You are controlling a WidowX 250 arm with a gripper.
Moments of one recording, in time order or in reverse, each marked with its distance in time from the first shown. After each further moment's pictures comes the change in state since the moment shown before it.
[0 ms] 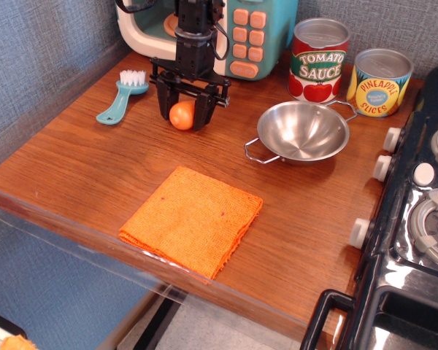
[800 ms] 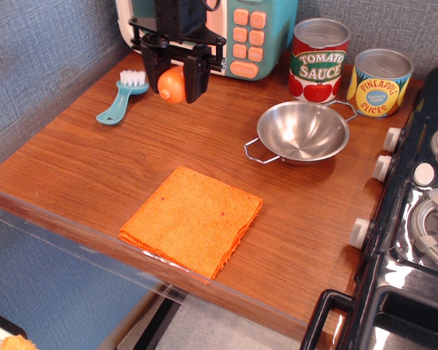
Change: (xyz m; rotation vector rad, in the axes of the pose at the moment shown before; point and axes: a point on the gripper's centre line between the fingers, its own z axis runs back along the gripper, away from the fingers) arm -0.068 -0.025 0.079 -0.065 -0.174 -0.053
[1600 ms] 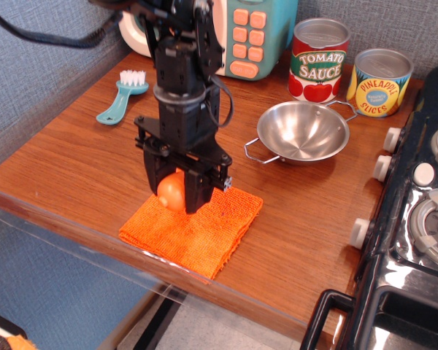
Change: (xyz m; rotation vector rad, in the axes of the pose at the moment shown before) arm -0.080 -0.048 -0.051 -0.005 0.105 -0.132
